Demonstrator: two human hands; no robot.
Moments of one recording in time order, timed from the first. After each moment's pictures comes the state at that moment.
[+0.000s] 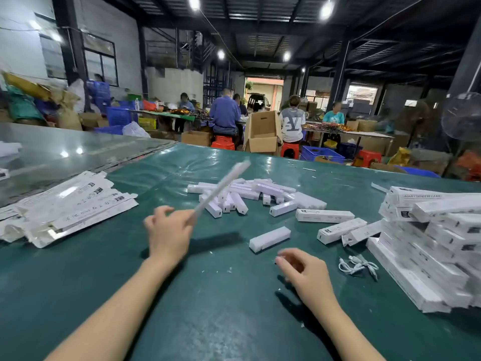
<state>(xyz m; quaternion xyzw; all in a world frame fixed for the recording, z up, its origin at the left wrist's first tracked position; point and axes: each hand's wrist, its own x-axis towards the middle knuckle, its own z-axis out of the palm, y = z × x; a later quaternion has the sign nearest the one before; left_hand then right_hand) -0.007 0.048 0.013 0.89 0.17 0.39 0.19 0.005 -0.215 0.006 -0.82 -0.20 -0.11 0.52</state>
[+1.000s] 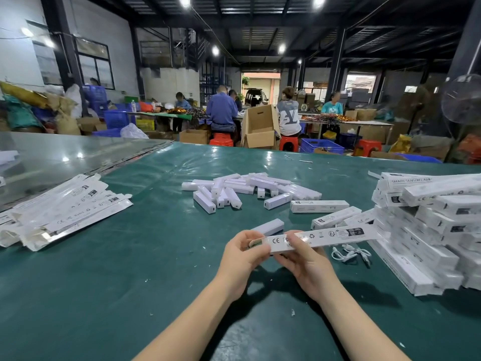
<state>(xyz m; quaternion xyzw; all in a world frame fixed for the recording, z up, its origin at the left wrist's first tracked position) -0.024 -0.097 0.013 0.55 0.01 0.11 0.83 0.015 -0.226 0.010 -0.49 -0.11 0.12 0.86</state>
